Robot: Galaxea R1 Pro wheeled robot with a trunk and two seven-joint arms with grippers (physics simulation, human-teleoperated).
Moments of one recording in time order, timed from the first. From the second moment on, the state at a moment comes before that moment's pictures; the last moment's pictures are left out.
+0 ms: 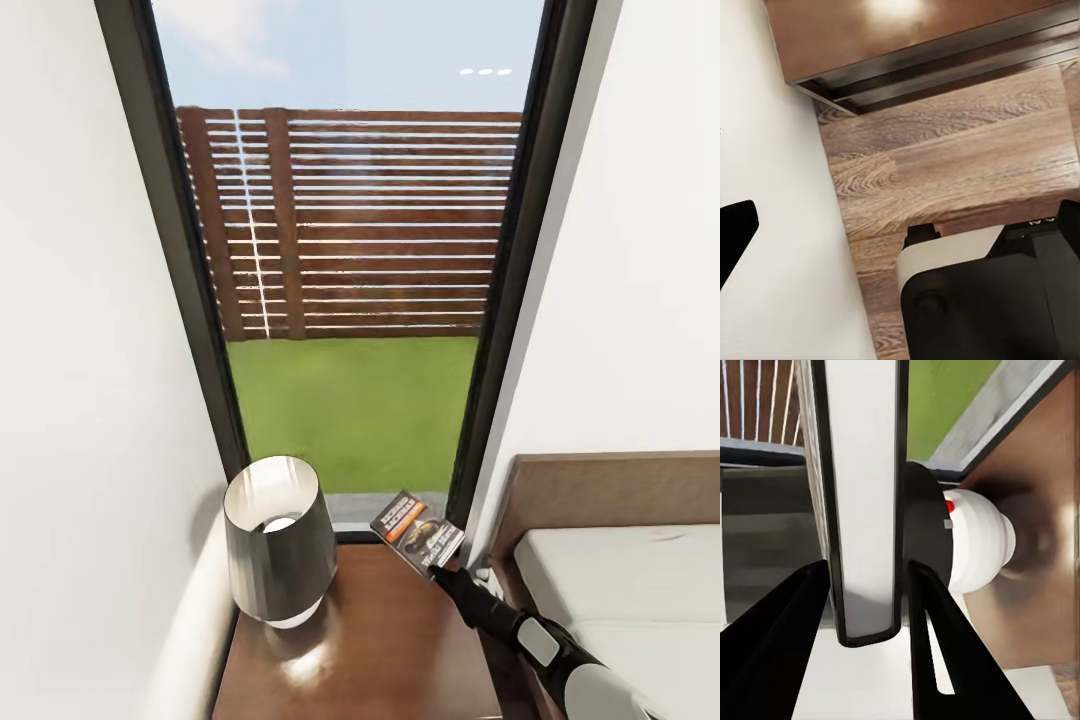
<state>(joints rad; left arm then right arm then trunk) -0.29 -0.06 -0.29 -0.12 0.04 -0.06 0.16 -0.64 -0.04 -0.54 -0.17 -0.28 0.38 0.71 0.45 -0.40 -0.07</state>
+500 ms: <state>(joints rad) -0.29 -0.06 -0.28 -0.13 0.04 -0.05 0.16 -0.65 -0.04 -0.54 -0.16 -0.28 0.38 0.66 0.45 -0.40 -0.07</state>
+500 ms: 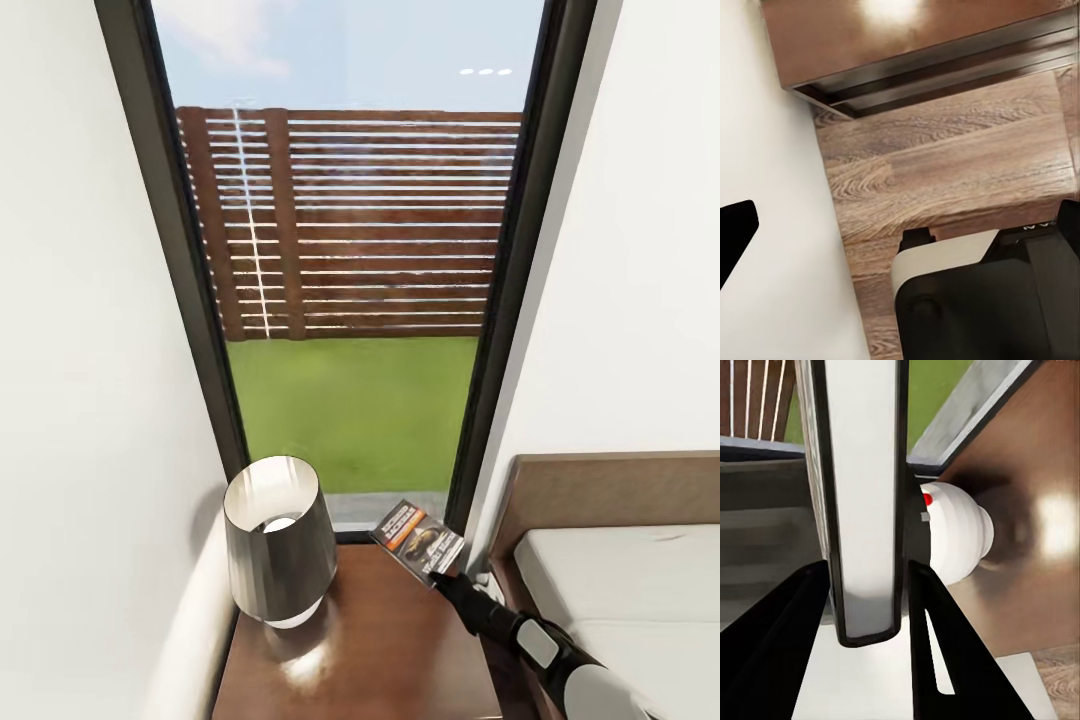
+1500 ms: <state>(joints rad) -0.29 -0.08 -0.27 -0.15 0.05 -0.05 0.16 -0.65 -0.03 -0.53 -0.16 -0.28 0.38 0.59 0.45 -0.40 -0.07</state>
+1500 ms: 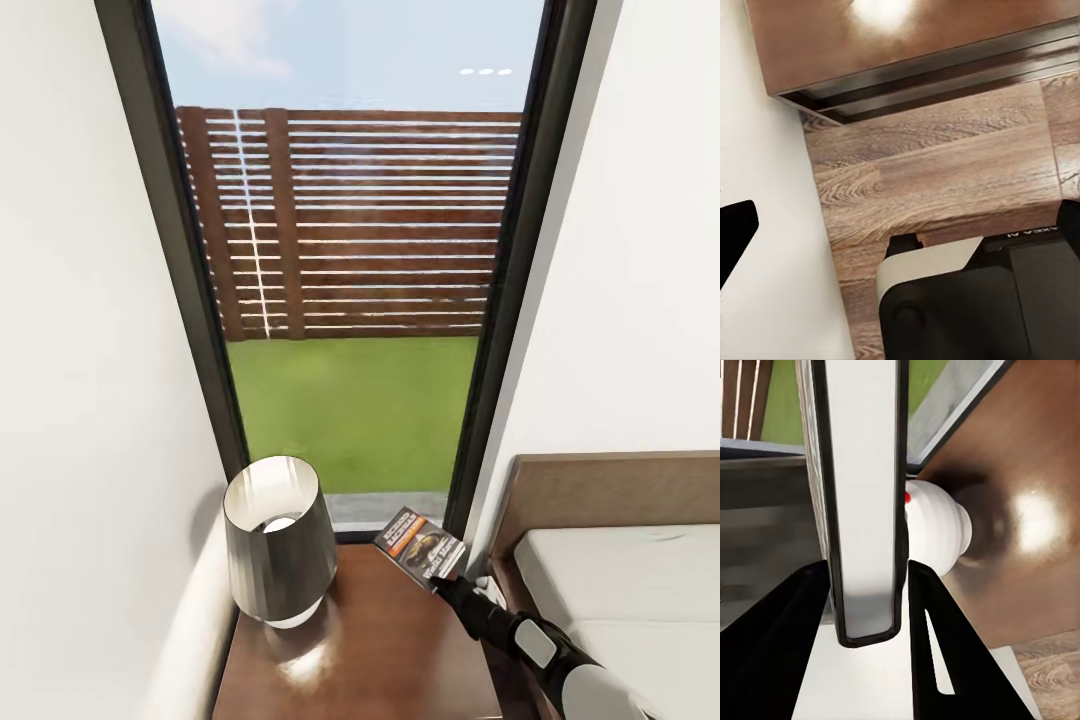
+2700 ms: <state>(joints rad) -0.29 -0.08 -0.27 -0.15 0.06 -0.05 0.16 -0.65 -0.03 -0.52 -0.16 -0.27 0.37 0.59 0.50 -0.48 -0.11</state>
